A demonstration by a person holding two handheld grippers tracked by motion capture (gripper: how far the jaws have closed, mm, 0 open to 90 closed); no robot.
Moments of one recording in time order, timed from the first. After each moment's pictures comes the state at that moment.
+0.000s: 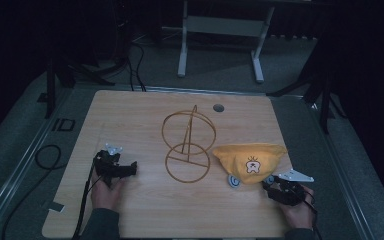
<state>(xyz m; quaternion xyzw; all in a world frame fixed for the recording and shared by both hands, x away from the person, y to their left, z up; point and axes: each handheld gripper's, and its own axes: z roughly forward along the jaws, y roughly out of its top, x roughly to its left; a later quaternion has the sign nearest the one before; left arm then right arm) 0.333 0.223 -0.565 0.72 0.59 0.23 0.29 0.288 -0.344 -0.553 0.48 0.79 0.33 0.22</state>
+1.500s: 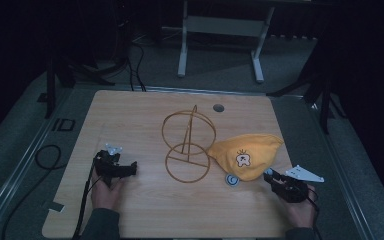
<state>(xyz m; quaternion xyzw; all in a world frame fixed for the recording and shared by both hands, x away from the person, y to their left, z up) 0.333 0.223 -0.565 0.72 0.59 0.23 0.29 0.282 -0.341 -0.524 0.45 0.76 0.42 0.22</state>
